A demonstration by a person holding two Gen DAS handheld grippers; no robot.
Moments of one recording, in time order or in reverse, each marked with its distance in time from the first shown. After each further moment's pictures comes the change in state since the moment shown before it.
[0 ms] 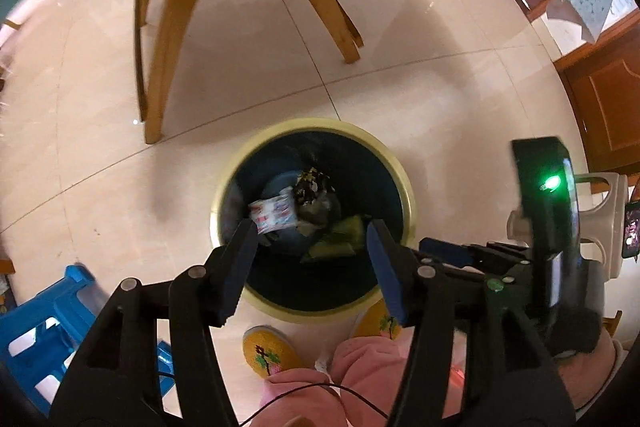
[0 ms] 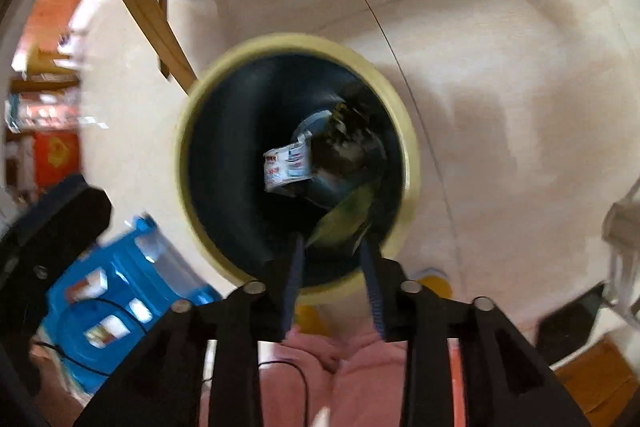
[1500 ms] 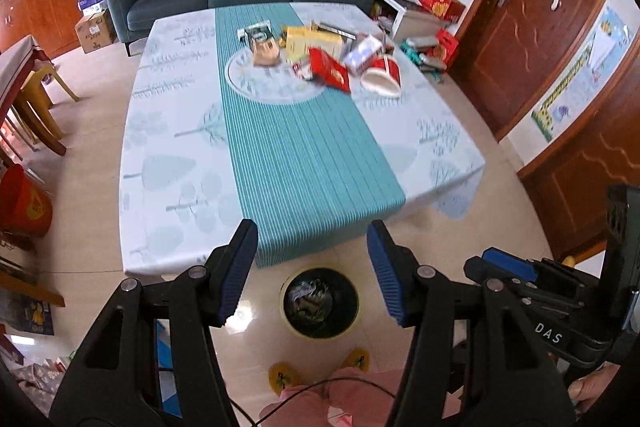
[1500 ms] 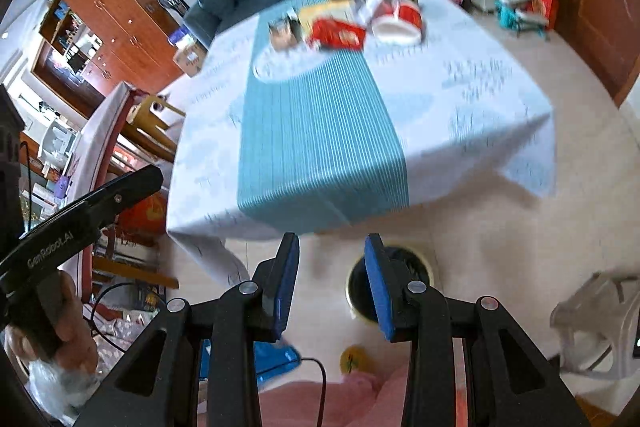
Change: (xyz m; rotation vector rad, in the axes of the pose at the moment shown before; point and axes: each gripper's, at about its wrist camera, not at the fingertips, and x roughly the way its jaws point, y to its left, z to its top) left arm -0.500 0.040 0.083 -0.060 -0.396 -0.011; right arm -0.548 0.204 -0.101 -0.217 -0.515 0.078
